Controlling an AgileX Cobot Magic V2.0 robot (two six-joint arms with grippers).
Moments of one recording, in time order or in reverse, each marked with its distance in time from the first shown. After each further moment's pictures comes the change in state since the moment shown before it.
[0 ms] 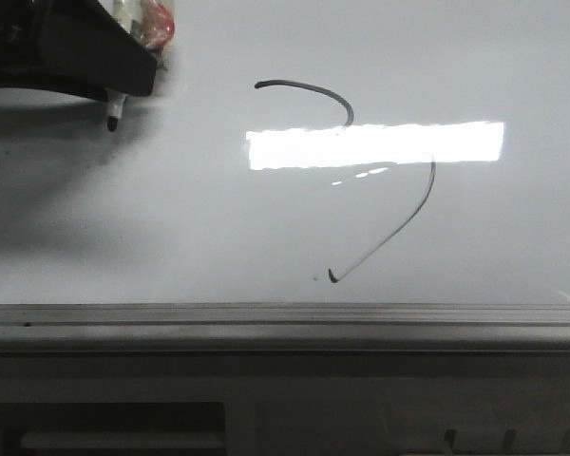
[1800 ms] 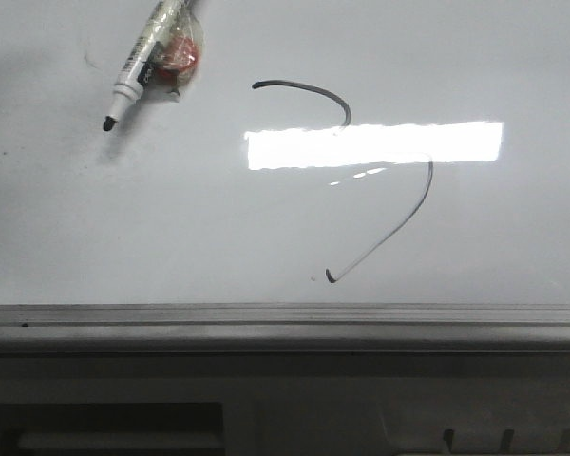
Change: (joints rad) left arm -0.001 -0.376 -0.037 0.077 -0.079 -0.001; right arm -0.004 -0.136 0.140 -0.174 -0.091 0.045
